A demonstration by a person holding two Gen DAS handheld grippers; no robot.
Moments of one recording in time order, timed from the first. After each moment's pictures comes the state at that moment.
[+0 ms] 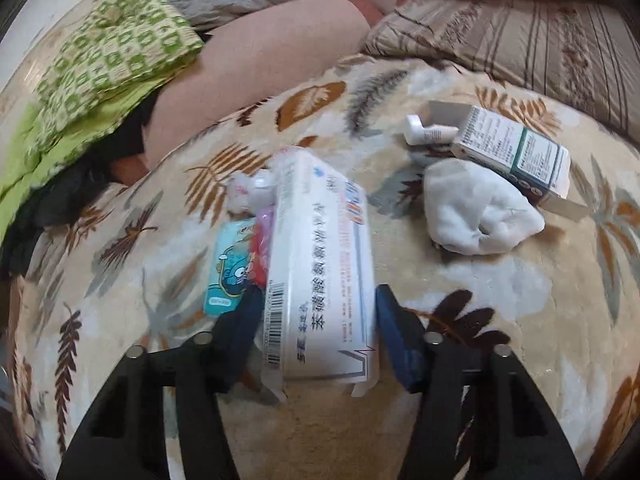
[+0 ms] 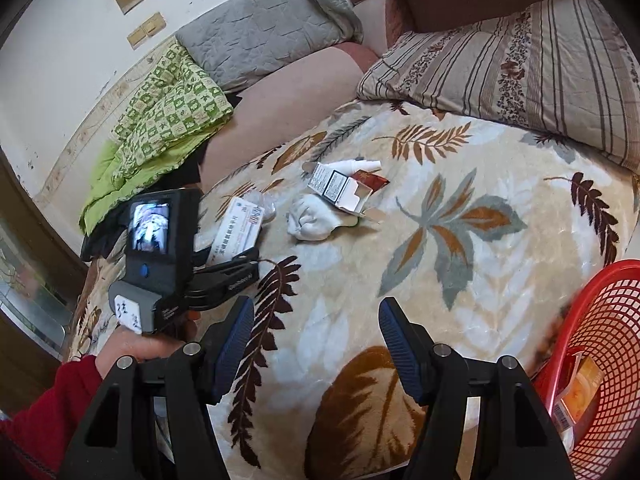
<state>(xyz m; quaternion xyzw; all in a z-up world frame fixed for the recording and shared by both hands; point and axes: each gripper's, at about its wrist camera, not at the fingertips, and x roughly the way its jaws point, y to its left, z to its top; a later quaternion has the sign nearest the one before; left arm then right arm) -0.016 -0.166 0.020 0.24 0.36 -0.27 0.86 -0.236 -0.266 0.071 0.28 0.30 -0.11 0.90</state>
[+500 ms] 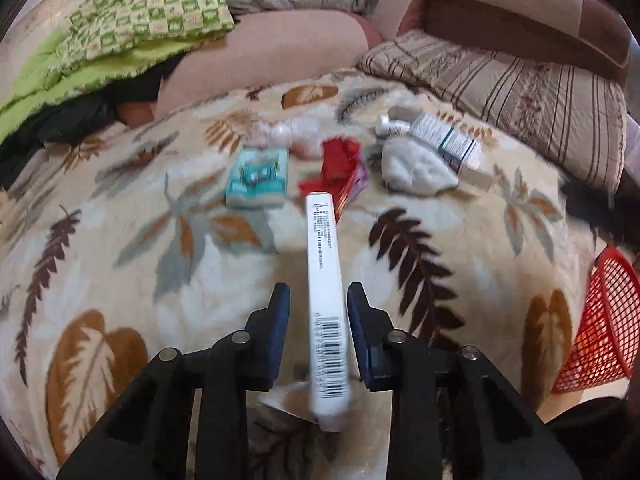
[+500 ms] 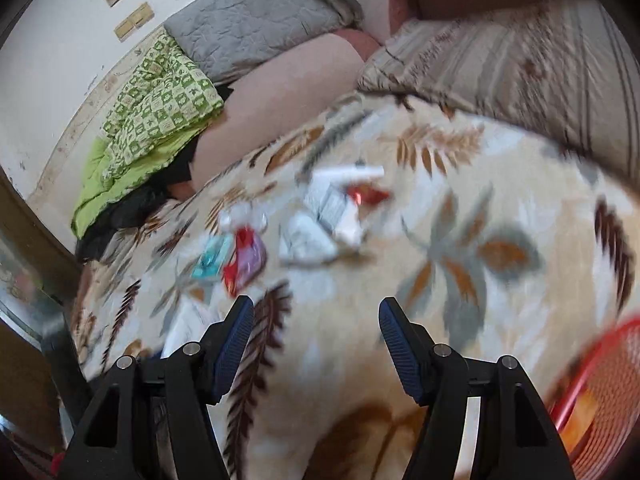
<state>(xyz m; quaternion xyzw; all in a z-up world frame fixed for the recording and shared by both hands) -0.080 -0.077 0.033 0.14 0.40 -0.31 0.85 -0.181 -0.303 0.080 0.27 0.33 -0.11 0.90</state>
